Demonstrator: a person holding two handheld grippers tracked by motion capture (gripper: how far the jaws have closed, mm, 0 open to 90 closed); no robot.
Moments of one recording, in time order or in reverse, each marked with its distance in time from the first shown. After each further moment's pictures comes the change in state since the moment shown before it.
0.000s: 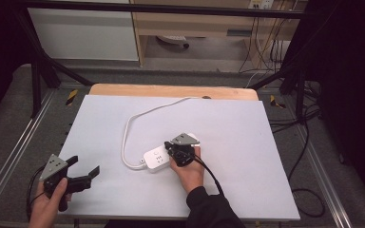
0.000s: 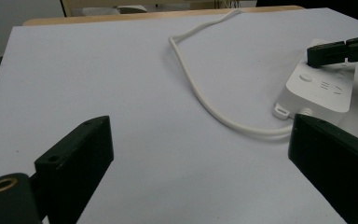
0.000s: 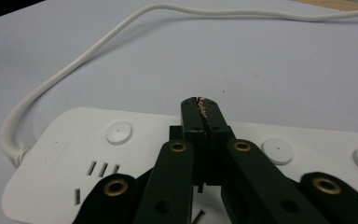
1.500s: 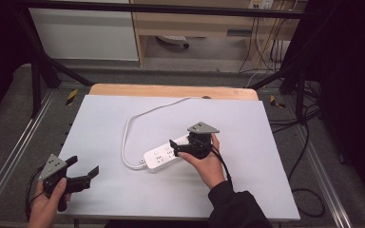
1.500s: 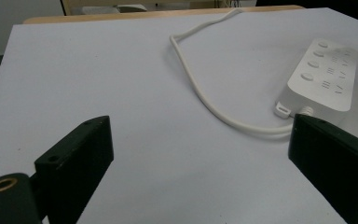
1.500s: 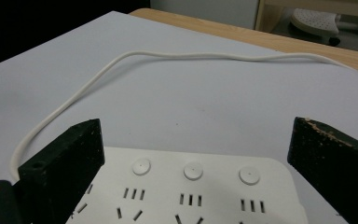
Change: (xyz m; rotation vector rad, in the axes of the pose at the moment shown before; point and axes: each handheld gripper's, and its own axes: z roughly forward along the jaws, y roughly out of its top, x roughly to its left) left arm 0.002 -0.001 0.000 0.004 -0.003 -0.004; right arm -0.034 0.036 -0.050 -0.019 -0.030 0.034
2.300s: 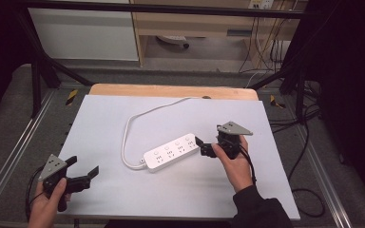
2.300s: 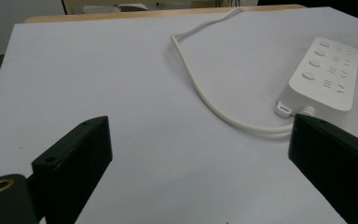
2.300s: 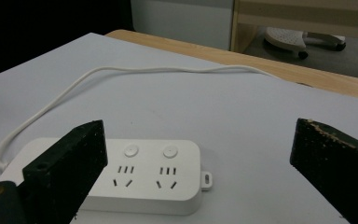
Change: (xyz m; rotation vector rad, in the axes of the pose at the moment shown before) left arm 0.000 0.000 0.000 0.001 0.004 -0.002; right arm -0.051 -0.004 -0.063 -0.067 -0.059 0.015
